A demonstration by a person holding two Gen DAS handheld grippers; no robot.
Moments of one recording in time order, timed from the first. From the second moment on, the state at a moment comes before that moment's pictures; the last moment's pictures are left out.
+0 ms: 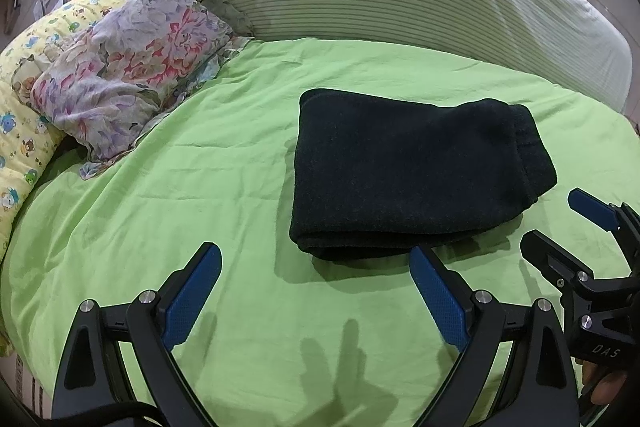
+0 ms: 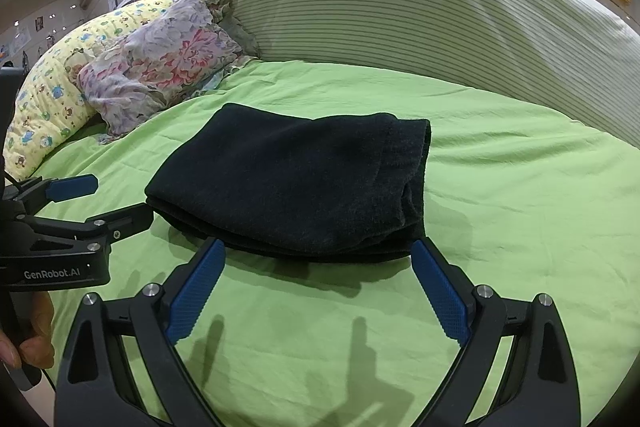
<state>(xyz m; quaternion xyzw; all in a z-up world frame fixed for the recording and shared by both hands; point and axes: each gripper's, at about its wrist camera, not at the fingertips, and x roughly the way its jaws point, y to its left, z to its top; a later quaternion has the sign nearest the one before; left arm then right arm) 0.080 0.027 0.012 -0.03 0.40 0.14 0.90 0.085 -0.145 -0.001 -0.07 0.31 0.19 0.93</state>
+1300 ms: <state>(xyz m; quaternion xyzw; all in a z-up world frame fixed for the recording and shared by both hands) 0.079 0.024 0.026 -0.03 0.37 0.14 0.92 0.084 -0.147 0.009 -0.05 0.30 0.17 0.94</state>
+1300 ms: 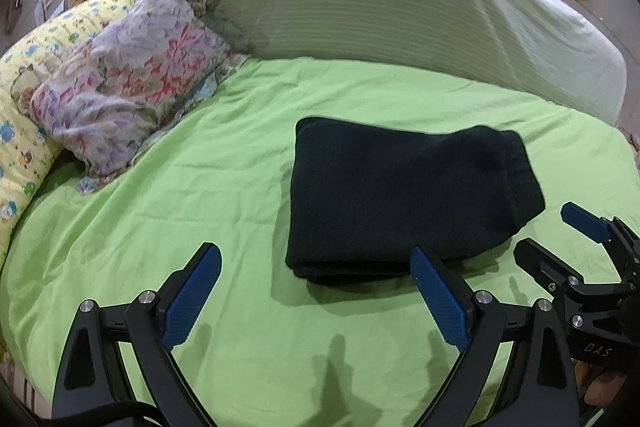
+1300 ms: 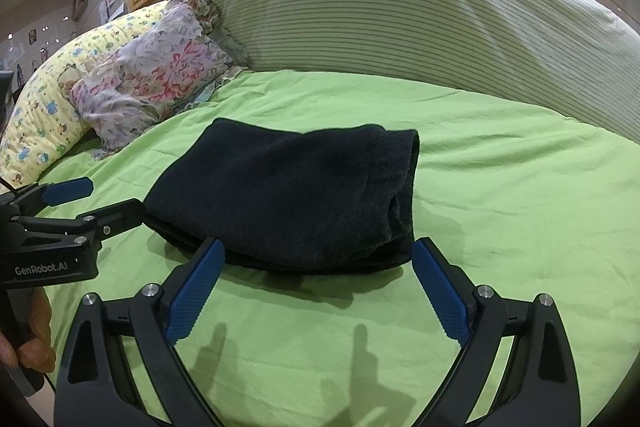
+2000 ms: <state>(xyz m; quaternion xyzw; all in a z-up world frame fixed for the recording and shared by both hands) 0.088 0.016 0.028 -0.03 0.38 0.13 0.92 0.089 -0.152 0.010 -0.03 0.30 0.17 0.94</state>
